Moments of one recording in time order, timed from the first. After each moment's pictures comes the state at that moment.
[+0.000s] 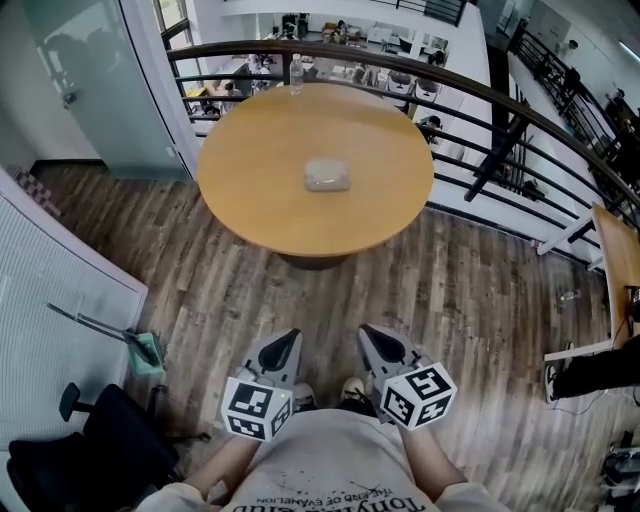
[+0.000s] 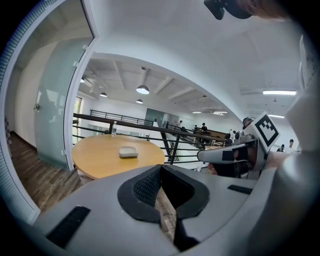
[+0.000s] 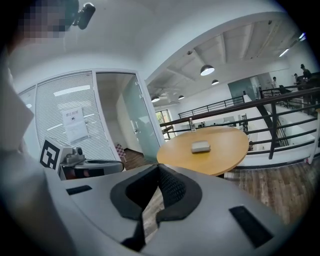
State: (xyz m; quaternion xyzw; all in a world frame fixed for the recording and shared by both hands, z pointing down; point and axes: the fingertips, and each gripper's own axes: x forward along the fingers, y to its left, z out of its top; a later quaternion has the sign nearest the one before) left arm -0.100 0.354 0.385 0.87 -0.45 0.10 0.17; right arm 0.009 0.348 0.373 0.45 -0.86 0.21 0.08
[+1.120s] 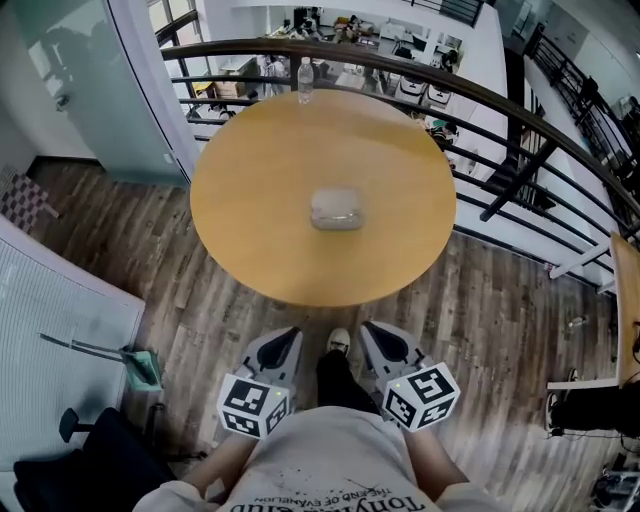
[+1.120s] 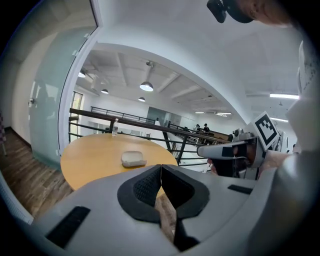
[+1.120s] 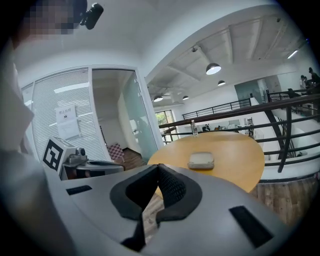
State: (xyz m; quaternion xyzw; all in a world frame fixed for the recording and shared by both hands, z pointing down) left arm -0.104 0.174 0.414 0.87 -0.45 0.10 0.18; right arm 0.003 0.163 0.389 0.43 -0.88 0.18 0.08
